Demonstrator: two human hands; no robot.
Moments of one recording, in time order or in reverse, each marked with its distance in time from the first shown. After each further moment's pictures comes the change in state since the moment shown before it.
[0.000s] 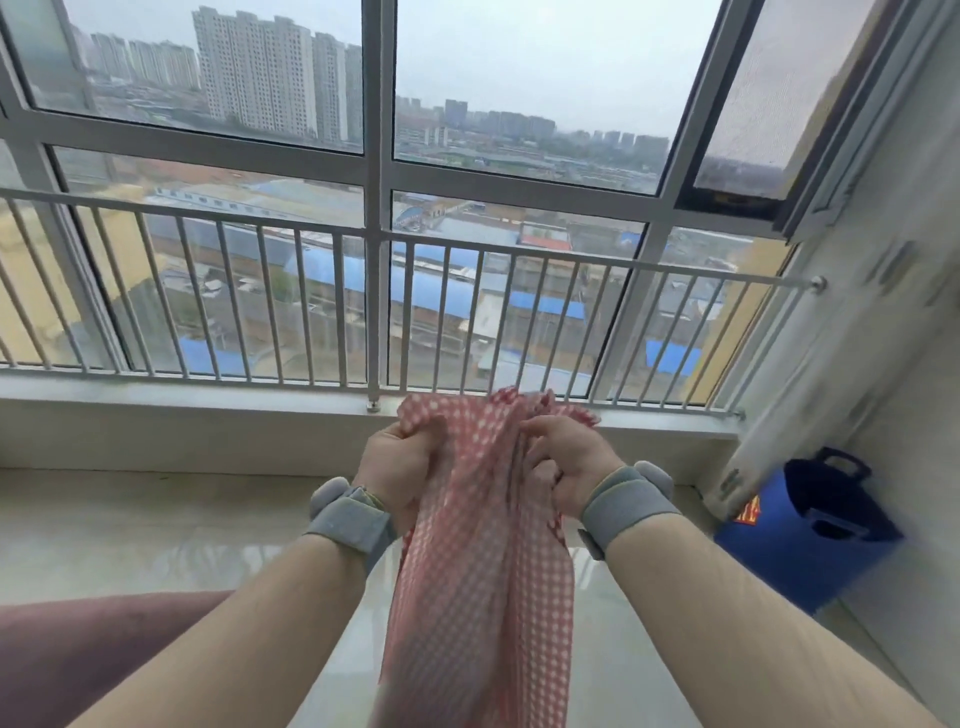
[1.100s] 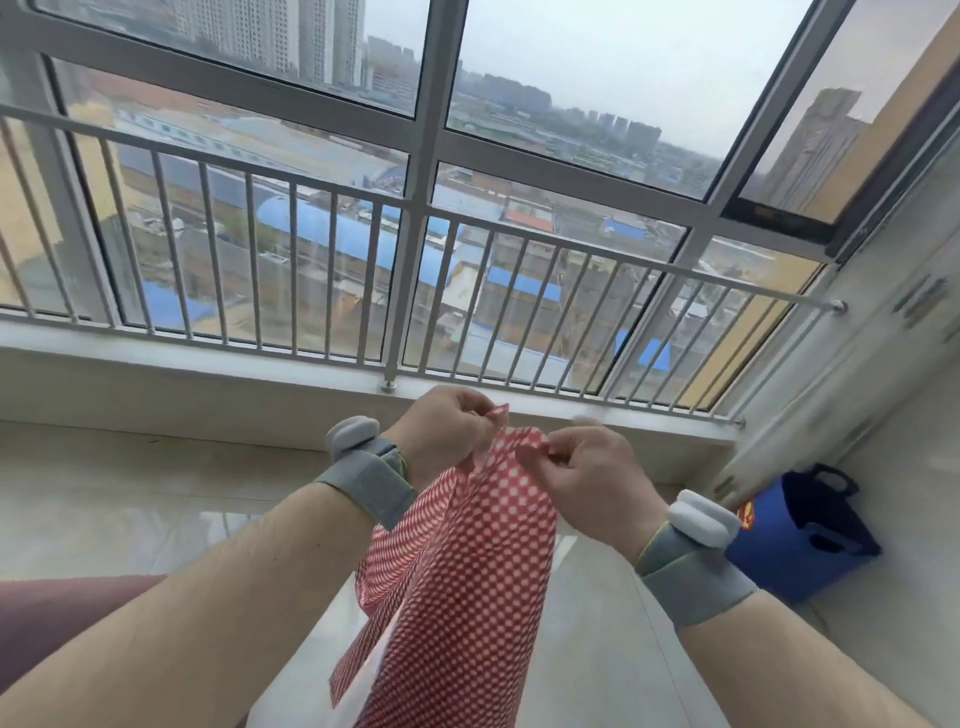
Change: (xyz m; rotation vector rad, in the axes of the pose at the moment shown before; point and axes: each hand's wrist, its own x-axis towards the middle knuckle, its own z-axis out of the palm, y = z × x) left_hand 0.061 0.089 -0.107 0.551 -0.389 0.152; right_hand -0.016 0.022 0.126 -1.031 0.030 -0.784
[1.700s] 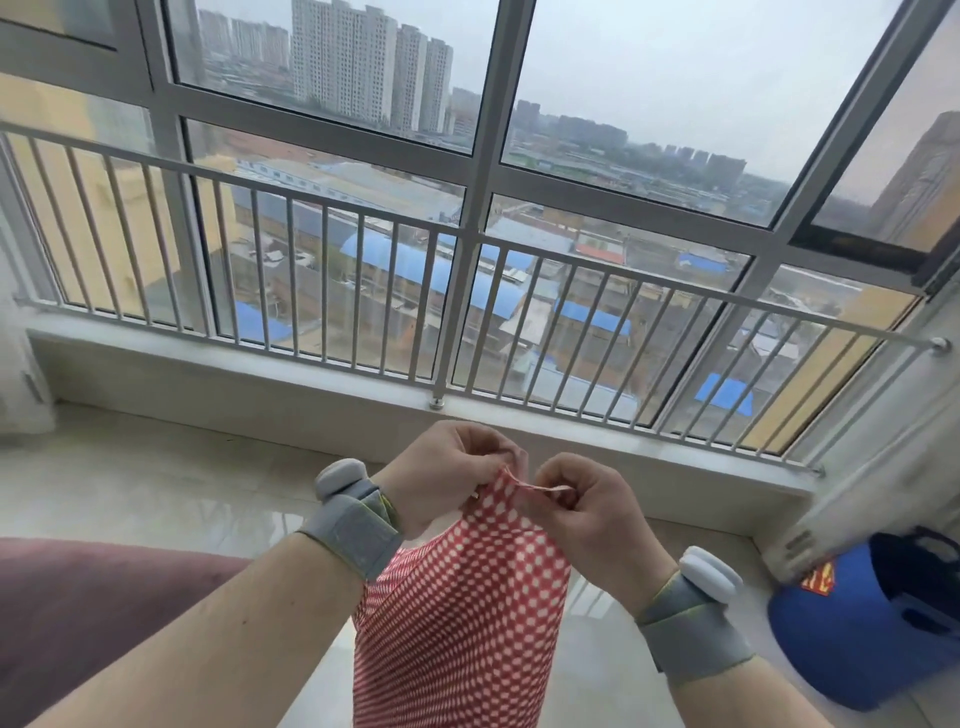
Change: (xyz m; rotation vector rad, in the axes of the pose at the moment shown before) left_hand -0.055 0.004 0.034 -0.175 0.025 0.010; right_hand -0.030 0.026 0.005 0.584 -0.125 -0.164
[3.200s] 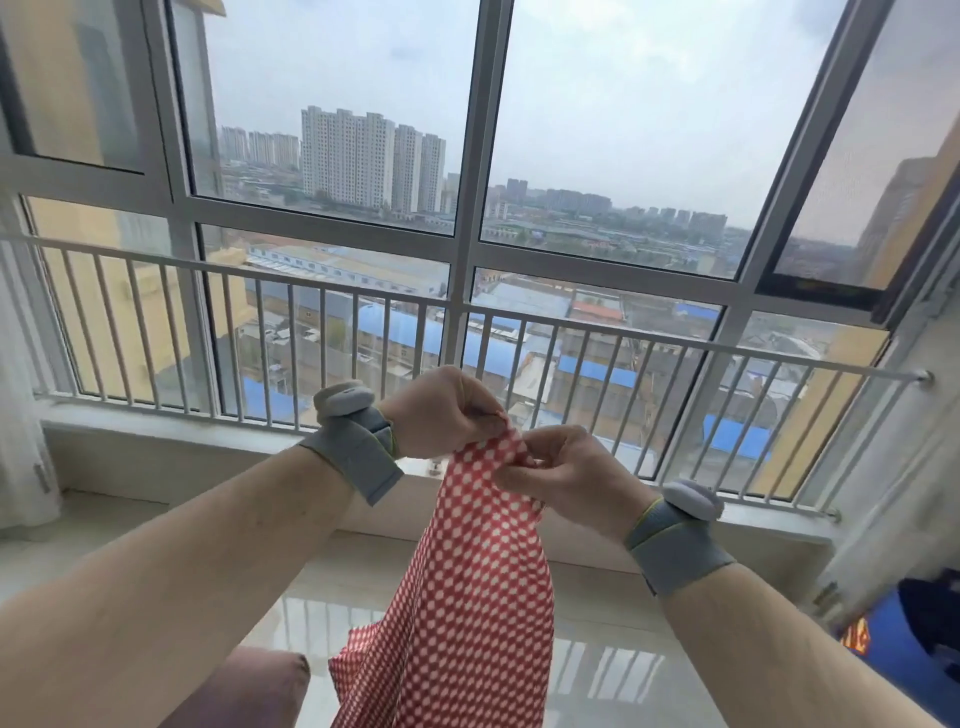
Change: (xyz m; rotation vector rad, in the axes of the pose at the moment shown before) left_hand 0.032 0.106 0.002 0.900 -0.008 0.407; right_hand 0.045 -0.062 -0.054 -0.137 -0.186 -0.045
